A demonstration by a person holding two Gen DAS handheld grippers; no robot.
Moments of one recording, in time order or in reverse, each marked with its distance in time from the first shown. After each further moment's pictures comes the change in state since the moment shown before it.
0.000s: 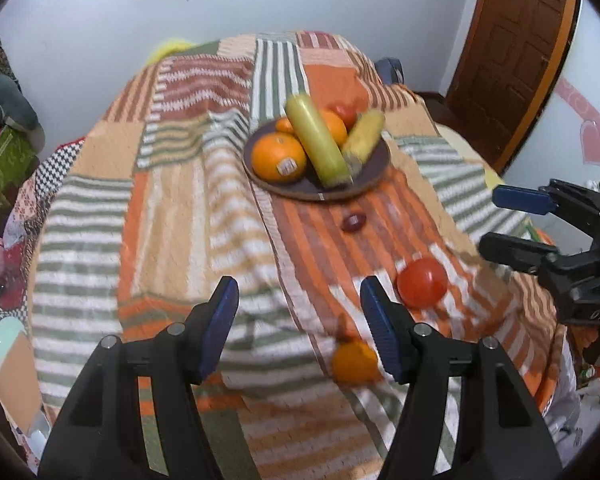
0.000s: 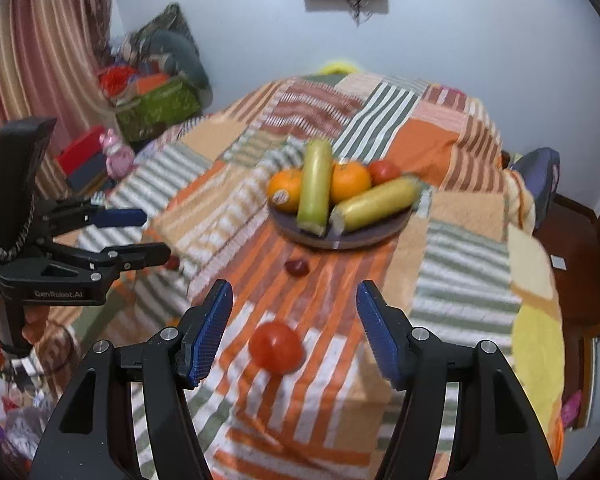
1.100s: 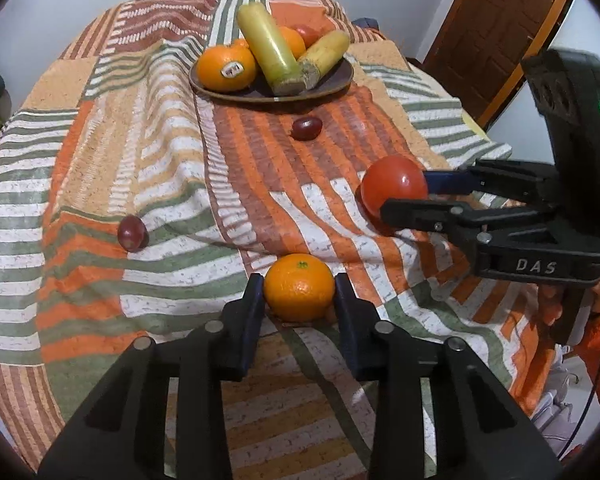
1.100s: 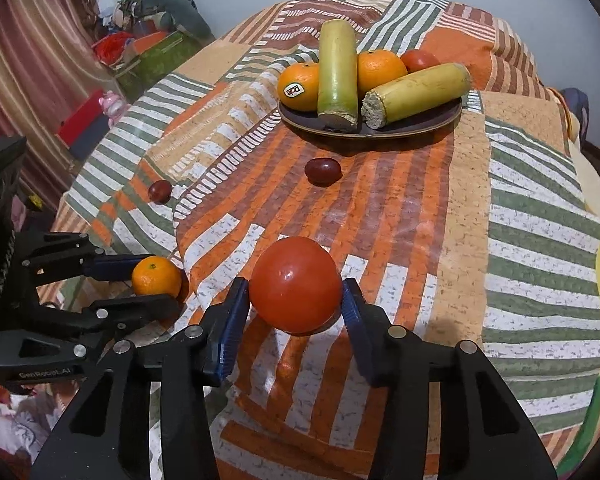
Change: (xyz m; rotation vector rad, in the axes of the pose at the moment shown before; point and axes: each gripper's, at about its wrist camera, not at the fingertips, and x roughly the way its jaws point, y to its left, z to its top) left arm 0.036 -0.023 -0.049 -0.021 0.122 -0.121; right arm 0.059 -0.004 -0.039 0.093 0.173 0.121
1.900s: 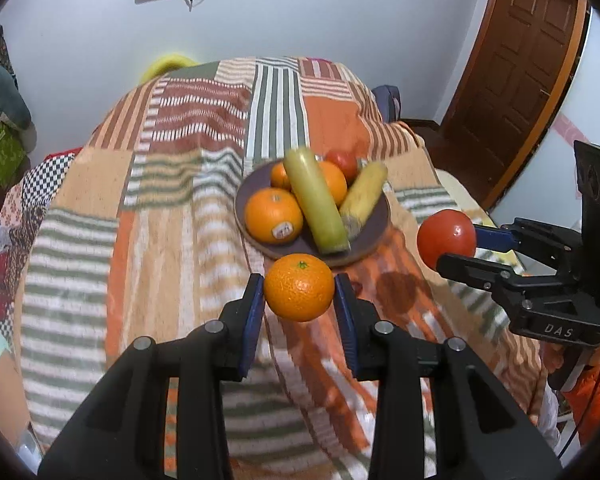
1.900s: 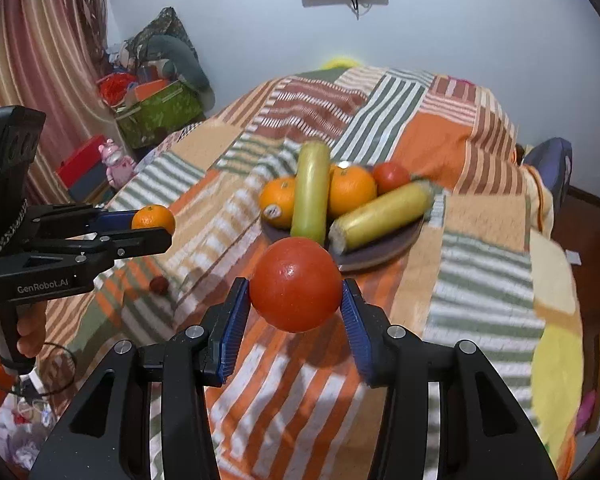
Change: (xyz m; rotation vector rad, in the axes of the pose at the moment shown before) left arm -0.041 0.031 0.102 -0.034 -0.211 0.066; right arm -0.049 -0.013 0.068 -0.055 -0.217 -0.072
